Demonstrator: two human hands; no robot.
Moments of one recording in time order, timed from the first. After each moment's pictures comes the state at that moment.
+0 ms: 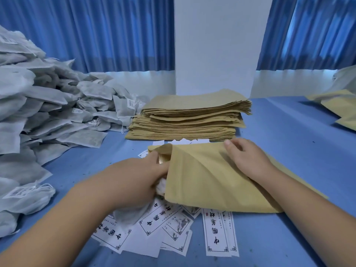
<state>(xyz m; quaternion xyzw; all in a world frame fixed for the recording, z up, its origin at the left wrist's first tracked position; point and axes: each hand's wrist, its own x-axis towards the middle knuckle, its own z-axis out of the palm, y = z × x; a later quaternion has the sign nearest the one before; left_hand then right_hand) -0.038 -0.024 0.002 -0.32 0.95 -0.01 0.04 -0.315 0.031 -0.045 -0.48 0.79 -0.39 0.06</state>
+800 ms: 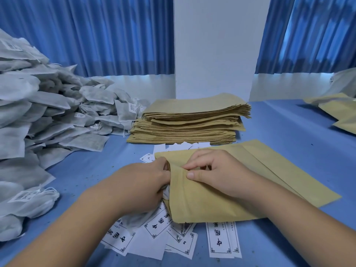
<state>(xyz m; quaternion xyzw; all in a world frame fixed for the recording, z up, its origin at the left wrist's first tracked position) -0.041 -0.021 0.000 -0.29 0.95 -0.08 0.05 -0.239 0.045 -0.017 -0.69 0.58 -0.38 0.20</state>
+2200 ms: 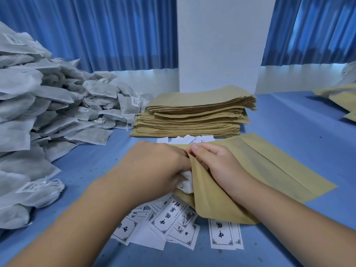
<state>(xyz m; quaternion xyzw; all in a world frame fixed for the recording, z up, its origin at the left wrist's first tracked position) -0.055 0.000 0.020 -0.24 0.96 -0.15 -0.09 -0.216 0.045 -0.027 -0.53 0.57 -0.55 0.31</state>
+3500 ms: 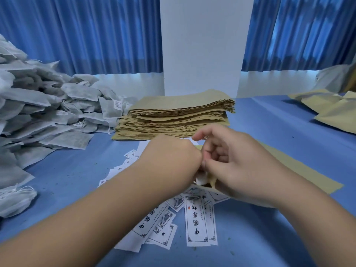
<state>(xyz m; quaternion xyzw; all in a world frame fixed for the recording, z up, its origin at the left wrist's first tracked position) -0.117 0.033 0.034 -0.26 0.92 -0.28 -0.06 -0.241 0.118 0.026 -0.68 0.60 -0.42 0.13</state>
